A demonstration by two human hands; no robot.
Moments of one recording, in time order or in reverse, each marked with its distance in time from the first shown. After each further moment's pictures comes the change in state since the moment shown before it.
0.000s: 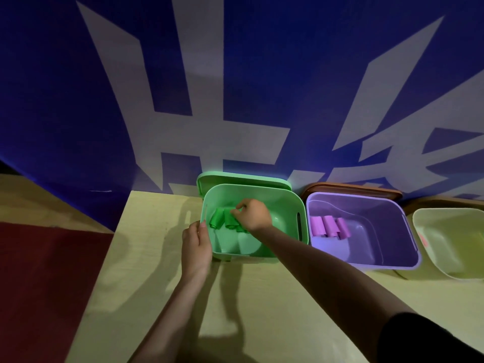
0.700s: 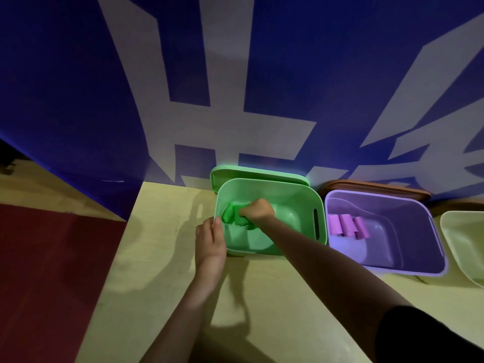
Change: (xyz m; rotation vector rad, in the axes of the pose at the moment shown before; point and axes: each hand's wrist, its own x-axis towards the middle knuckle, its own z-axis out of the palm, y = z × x) left_hand 0.000 -0.003 0.004 -0.027 0.033 -0.031; right_hand 0.015 -0.015 0.017 0.225 -0.223 0.268
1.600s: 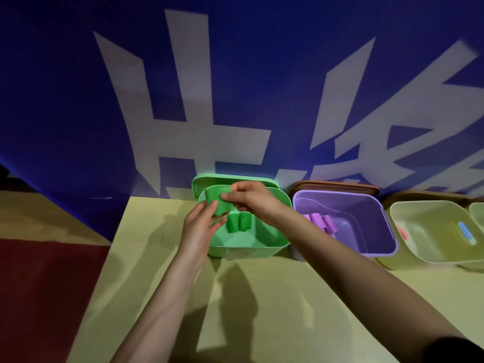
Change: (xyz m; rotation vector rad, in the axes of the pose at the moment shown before) left_hand -0.034 0.083 -0.024 -0.780 -0.324 -0.084; right_hand -0.127 -0.034 -0.079 0.522 -0.223 -0.479
